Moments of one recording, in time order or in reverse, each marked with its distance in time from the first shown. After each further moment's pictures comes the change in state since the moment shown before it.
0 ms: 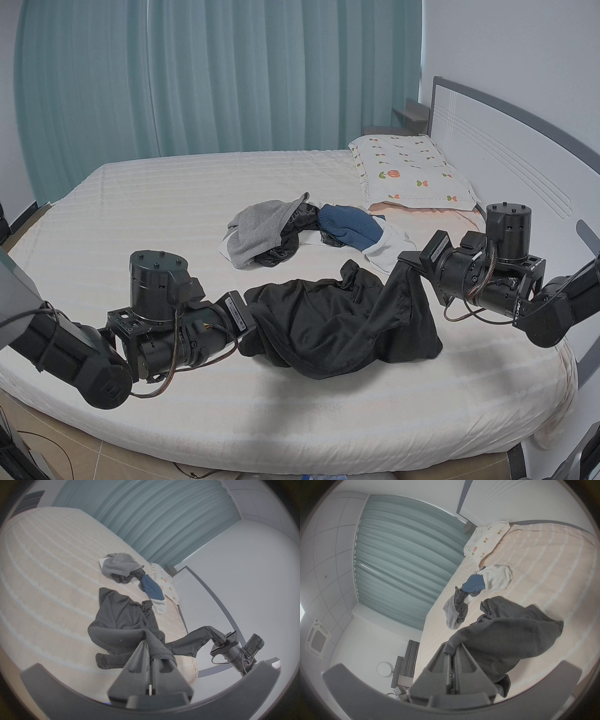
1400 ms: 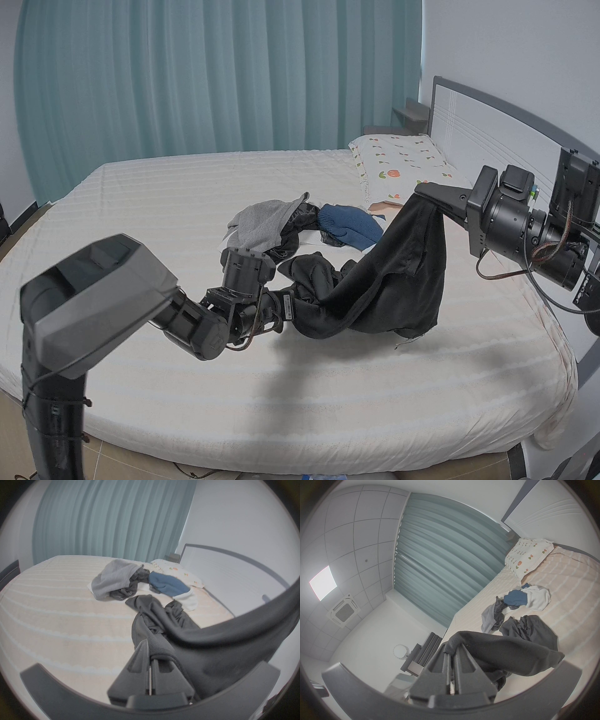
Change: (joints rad) left arm 0.015 0.421 -0.560 0.215 0.197 0.501; right arm 0.043 -0.263 -0.039 0.021 0.130 -0.169
